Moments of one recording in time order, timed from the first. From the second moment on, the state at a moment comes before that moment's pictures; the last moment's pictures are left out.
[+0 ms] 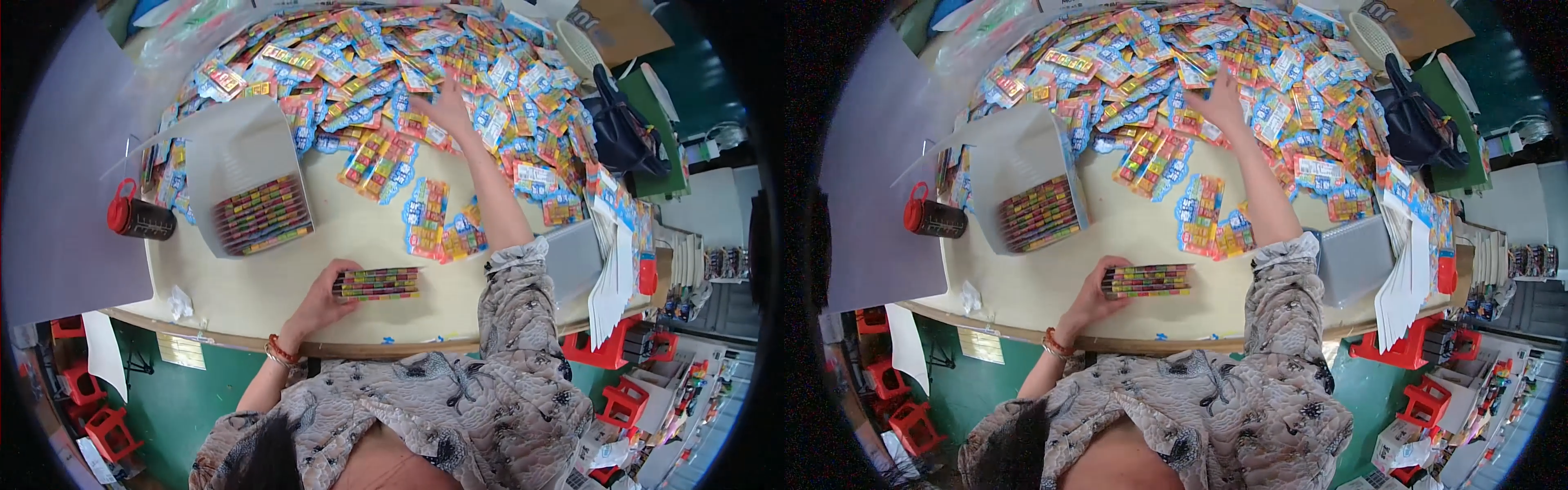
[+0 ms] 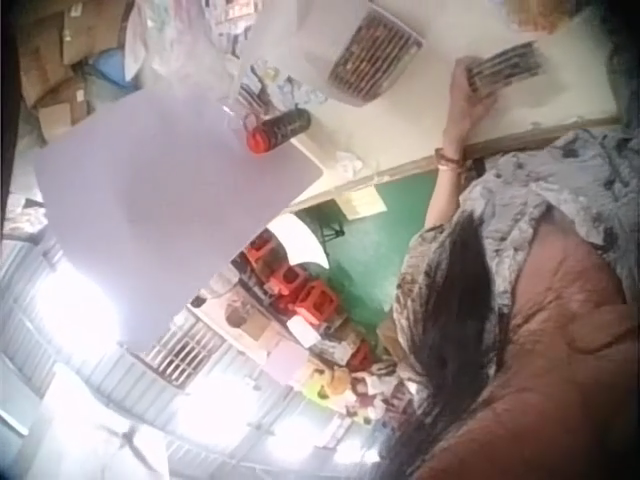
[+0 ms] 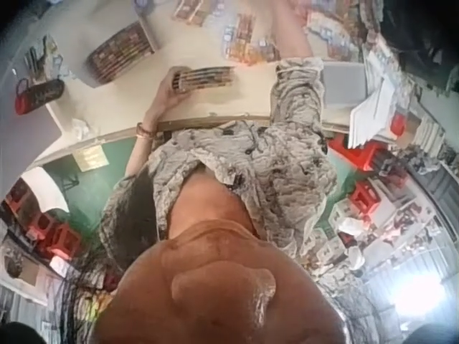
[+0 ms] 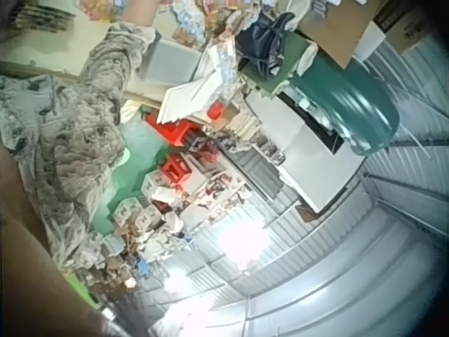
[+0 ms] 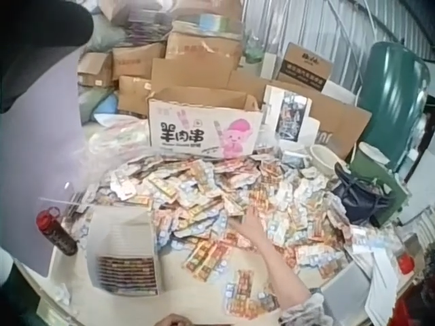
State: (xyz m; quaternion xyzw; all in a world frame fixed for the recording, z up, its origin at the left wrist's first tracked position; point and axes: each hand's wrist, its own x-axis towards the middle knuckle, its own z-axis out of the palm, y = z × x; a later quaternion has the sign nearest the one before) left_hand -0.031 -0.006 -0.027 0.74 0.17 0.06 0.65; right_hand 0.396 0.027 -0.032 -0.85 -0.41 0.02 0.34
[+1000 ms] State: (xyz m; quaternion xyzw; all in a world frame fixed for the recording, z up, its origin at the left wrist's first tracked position) left_hand -0.033 -0.011 -0.039 0.76 0.15 0.12 0.62; right_hand 0.285 -0.105 -0.023 -0.75 -0.25 0.26 0.55
